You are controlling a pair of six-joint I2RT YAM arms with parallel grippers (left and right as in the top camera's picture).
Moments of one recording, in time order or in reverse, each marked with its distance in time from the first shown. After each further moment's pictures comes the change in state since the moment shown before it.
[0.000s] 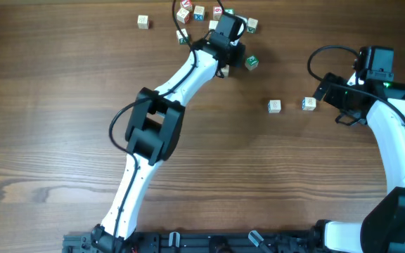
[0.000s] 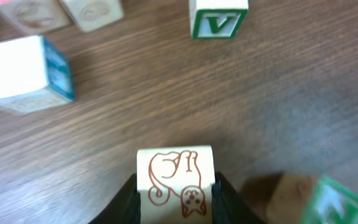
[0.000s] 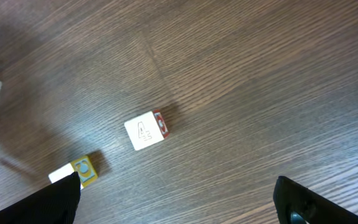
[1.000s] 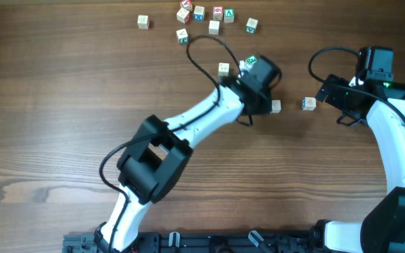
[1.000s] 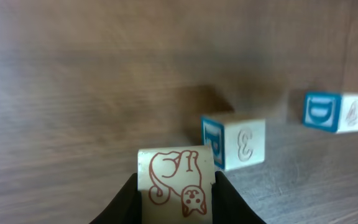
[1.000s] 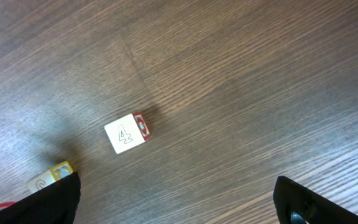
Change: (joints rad) left arm -0.269 -0.344 -0.477 -0.072 0.089 -0.681; right arm 0.000 0.000 0.000 -0.015 0.068 0.000
